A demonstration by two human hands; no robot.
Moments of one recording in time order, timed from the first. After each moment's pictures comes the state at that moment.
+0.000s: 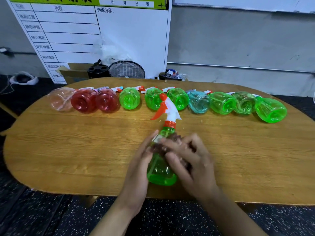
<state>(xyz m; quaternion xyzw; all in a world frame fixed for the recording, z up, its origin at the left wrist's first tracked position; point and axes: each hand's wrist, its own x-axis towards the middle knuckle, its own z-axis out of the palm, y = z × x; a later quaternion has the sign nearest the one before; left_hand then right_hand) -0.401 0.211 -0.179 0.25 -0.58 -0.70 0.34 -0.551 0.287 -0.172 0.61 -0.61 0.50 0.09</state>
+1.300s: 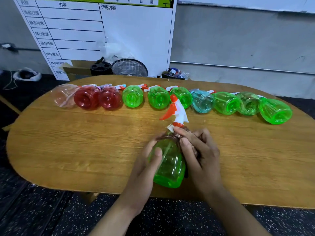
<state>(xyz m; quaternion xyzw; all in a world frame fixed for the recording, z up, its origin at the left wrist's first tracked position) -0.399 0.213 -0.176 0.24 -0.57 -0.72 0.32 -0.553 0.280 -0.169 0.52 -0.64 0.56 0.04</state>
